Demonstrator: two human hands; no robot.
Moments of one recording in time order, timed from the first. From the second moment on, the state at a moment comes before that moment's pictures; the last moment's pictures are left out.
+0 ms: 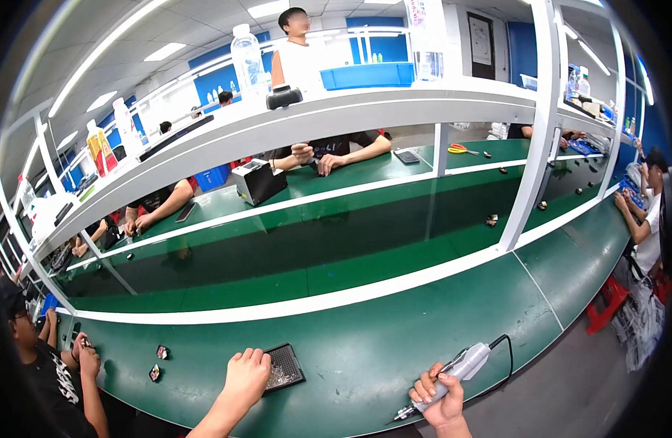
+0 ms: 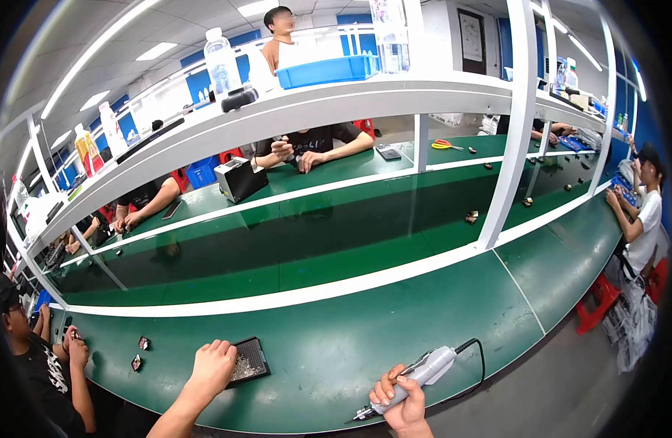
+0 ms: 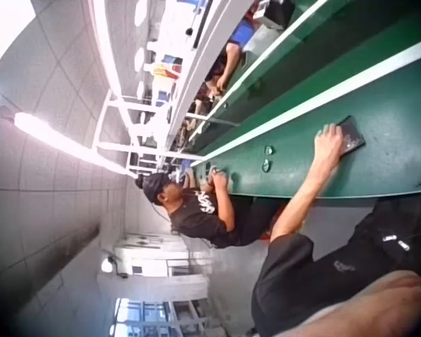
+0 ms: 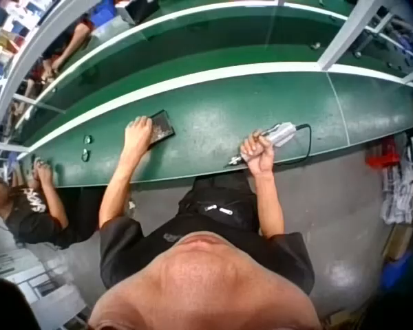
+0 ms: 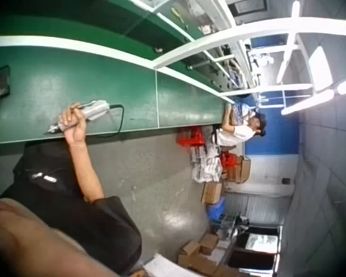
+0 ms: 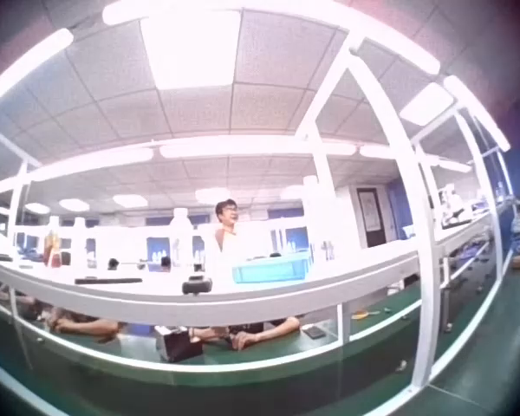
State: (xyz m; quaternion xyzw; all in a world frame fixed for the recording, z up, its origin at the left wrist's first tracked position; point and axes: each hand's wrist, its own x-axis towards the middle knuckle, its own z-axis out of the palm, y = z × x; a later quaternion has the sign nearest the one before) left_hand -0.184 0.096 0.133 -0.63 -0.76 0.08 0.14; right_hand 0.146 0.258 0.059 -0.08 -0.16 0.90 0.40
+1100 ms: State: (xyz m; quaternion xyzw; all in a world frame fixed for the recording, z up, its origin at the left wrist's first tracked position) left_hand -0.125 0.101 0.151 -0.61 -0.71 -0.33 0.09; right_hand 0.142 0.250 0.070 -0.11 -0.12 0.90 0.40
